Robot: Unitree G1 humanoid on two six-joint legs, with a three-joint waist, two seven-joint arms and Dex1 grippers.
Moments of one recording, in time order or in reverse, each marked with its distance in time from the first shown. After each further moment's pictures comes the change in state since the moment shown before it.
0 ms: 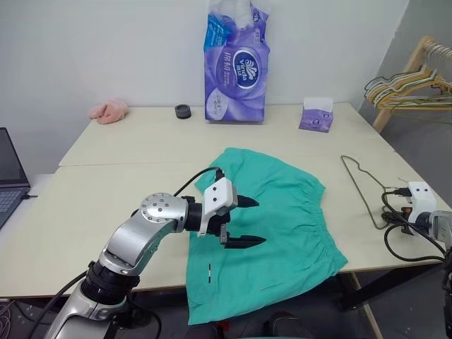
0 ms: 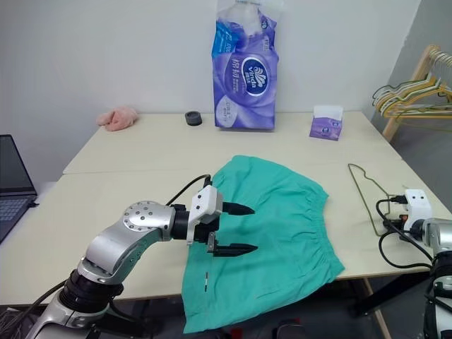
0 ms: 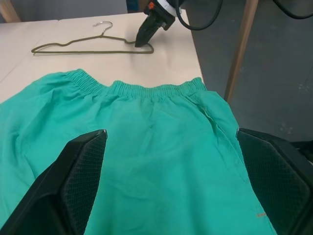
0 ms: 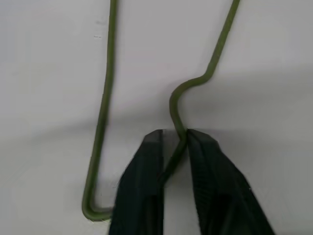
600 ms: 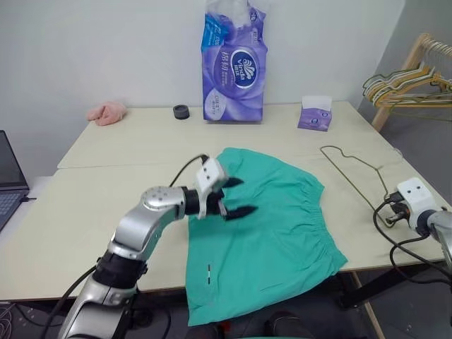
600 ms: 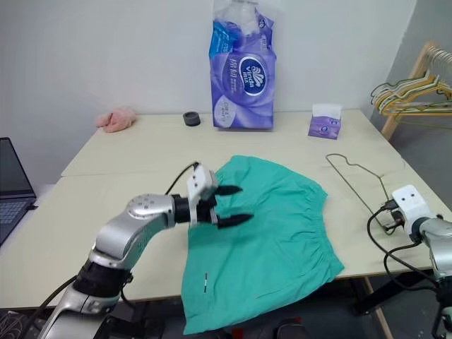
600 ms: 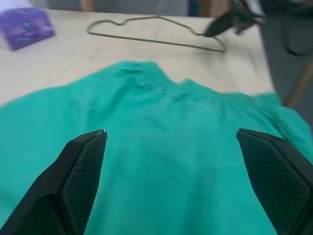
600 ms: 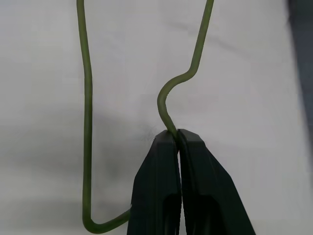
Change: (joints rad) left arm -0.146 -0.128 0.160 0.308 0.005 0.007 0.207; right arm 0.259 -0.082 0.100 -0.508 -0.223 -0.376 -0.126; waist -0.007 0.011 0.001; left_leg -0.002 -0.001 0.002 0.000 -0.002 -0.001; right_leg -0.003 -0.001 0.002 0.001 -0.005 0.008
